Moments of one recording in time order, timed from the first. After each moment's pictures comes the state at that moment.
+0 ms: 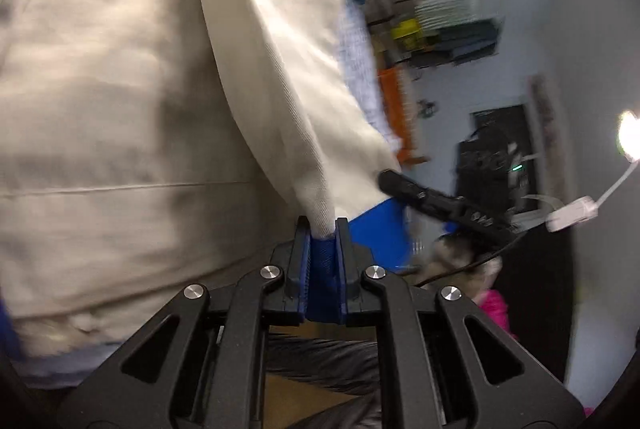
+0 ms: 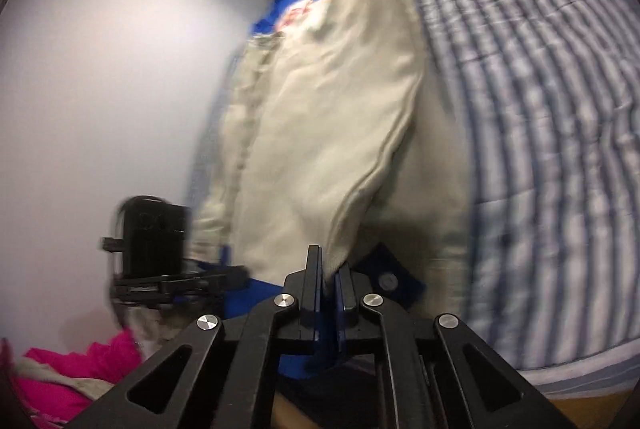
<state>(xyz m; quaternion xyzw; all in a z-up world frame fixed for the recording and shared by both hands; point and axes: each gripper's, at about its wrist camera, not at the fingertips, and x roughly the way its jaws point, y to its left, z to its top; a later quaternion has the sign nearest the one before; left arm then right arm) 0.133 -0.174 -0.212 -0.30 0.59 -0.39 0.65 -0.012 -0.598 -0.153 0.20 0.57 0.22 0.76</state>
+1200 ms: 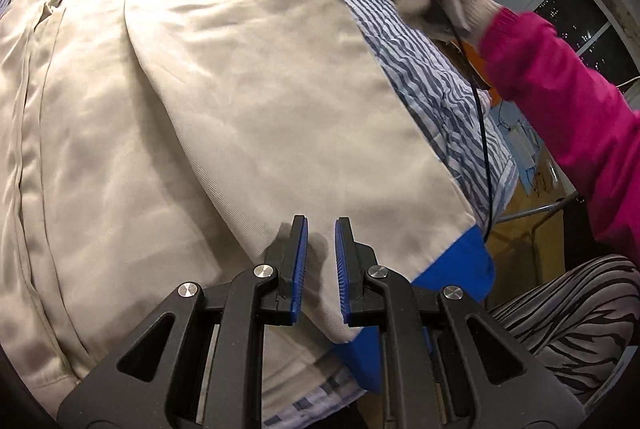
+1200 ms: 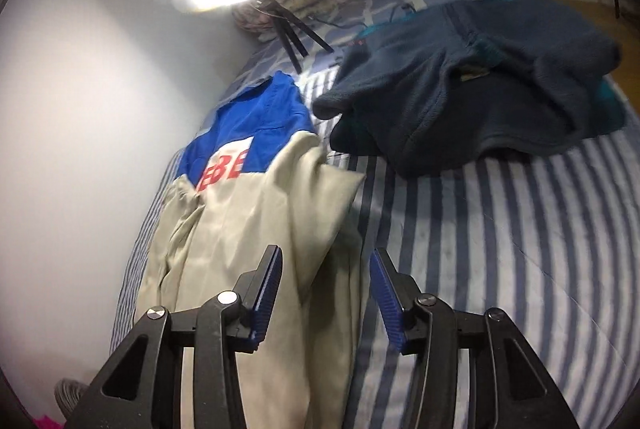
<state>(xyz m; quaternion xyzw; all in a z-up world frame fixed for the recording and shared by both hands) 0.154 -0.228 -0.190 -0.02 0.53 -0.36 0.76 0.299 -0.622 -0.130 0.19 0.47 0.19 0.84</state>
